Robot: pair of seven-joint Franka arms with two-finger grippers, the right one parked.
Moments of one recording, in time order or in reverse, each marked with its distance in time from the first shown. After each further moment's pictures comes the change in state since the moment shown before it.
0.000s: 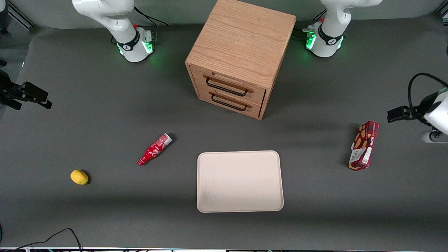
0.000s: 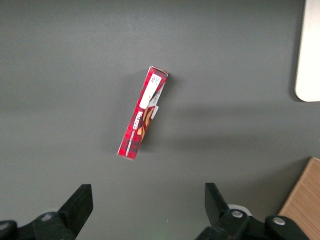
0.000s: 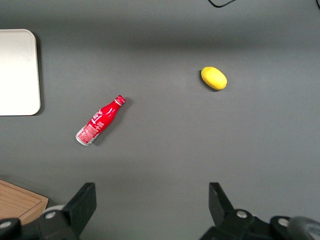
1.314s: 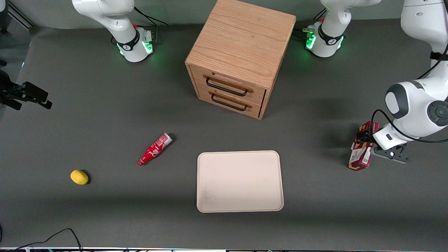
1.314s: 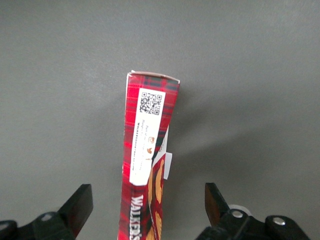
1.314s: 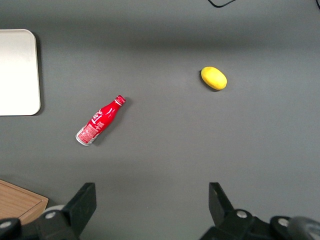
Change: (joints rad) arm 0.080 0.162 0.001 -0.480 -0.101 0.748 0.424
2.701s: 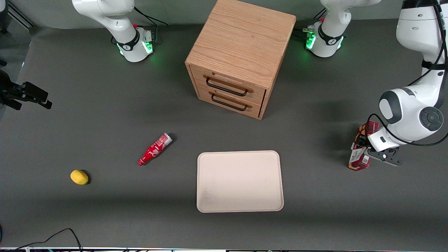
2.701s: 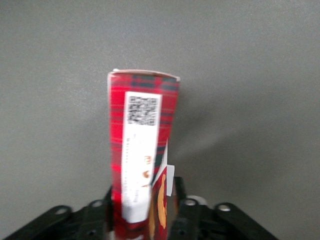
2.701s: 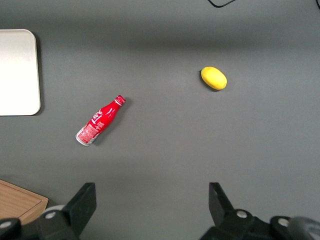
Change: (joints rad) arm 0.011 0.063 -0.007 -0.001 -0.047 0.070 0.105
